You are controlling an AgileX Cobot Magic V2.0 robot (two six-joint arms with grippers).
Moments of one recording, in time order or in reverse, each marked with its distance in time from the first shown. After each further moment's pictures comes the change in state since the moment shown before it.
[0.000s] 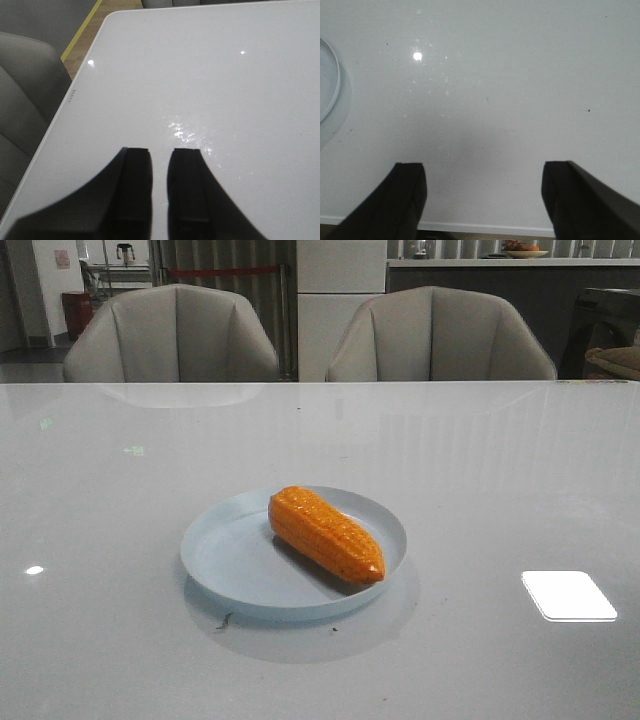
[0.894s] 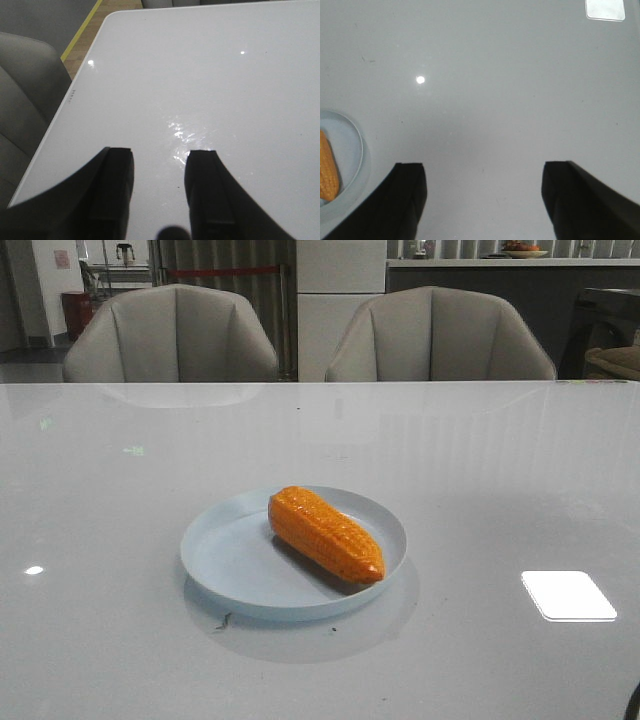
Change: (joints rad) left arm 0.000 0.000 0.000 0.000 0.000 0.000; right arm 0.002 0.325 -0.578 0.000 0.202 0.001
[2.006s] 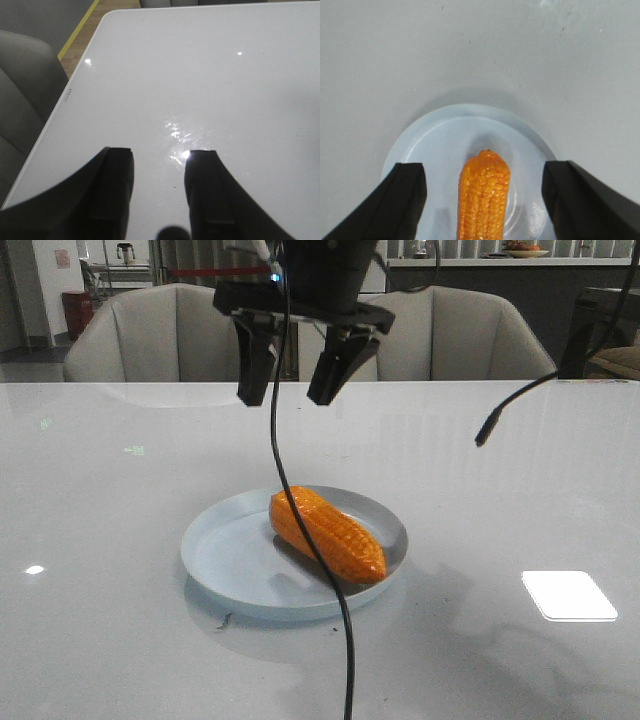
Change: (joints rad) left arm 0.000 0.000 0.000 -0.014 0.000 -0.002; right arm 0.579 1.054 -0.792 0.138 0.128 -0.008
